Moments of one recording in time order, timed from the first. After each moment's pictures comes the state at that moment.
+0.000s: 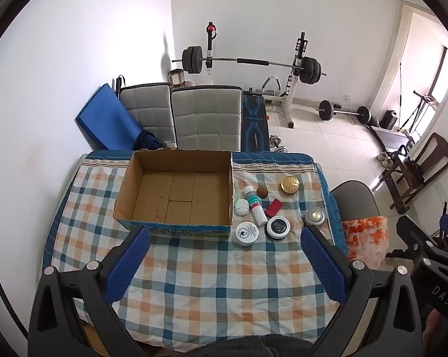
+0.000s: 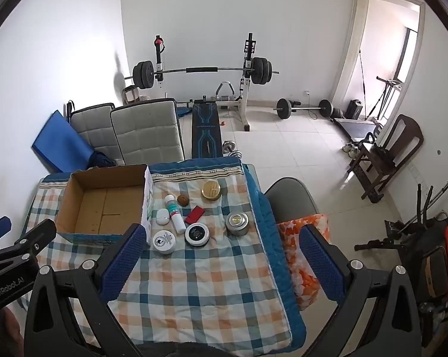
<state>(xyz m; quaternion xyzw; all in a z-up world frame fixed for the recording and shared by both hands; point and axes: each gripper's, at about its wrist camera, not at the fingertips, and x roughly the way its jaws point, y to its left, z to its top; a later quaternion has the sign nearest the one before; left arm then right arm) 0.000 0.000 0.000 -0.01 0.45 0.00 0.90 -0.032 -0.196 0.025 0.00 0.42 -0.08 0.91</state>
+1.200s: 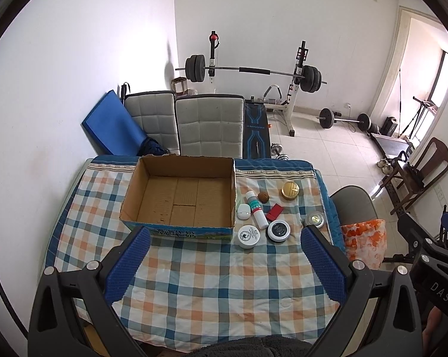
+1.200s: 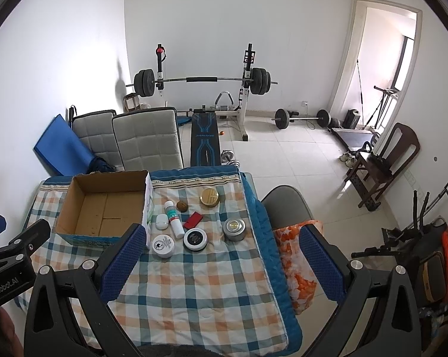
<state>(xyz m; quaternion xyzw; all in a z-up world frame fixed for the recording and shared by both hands) -0.006 0.003 0.015 -0.02 0.43 0.00 0.90 -0.048 -0.191 0.044 -0.01 0.39 -0.08 0.92</state>
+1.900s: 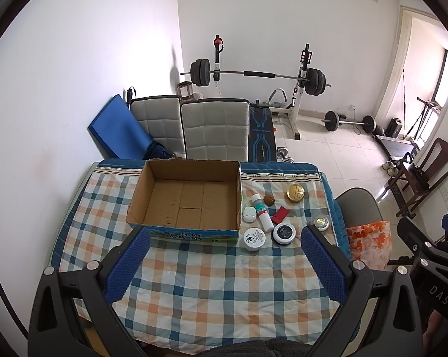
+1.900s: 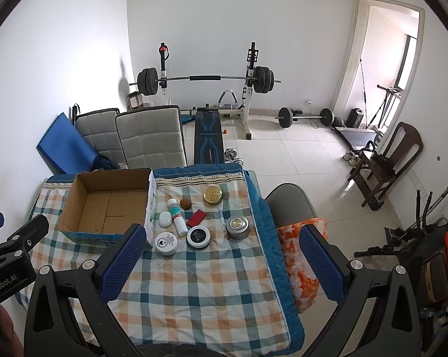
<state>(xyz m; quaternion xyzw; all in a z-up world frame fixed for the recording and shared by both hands) 0.007 0.018 0.041 -0.01 0.43 0.01 0.90 -0.052 -0.190 0.041 -0.01 0.39 -0.07 0.92</state>
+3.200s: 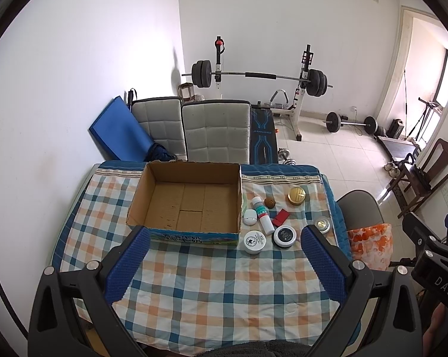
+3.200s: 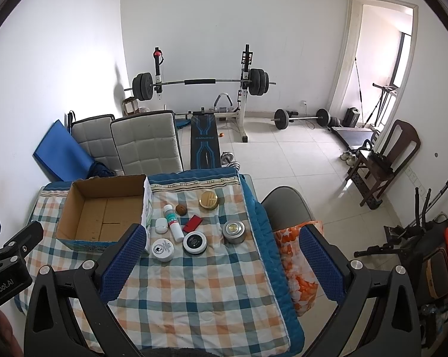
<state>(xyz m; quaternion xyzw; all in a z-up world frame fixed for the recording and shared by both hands) -0.001 0.013 0.032 -0.01 0.42 0.02 0.91 -0.049 -0.196 0.037 0.00 0.39 -0.08 0.92</state>
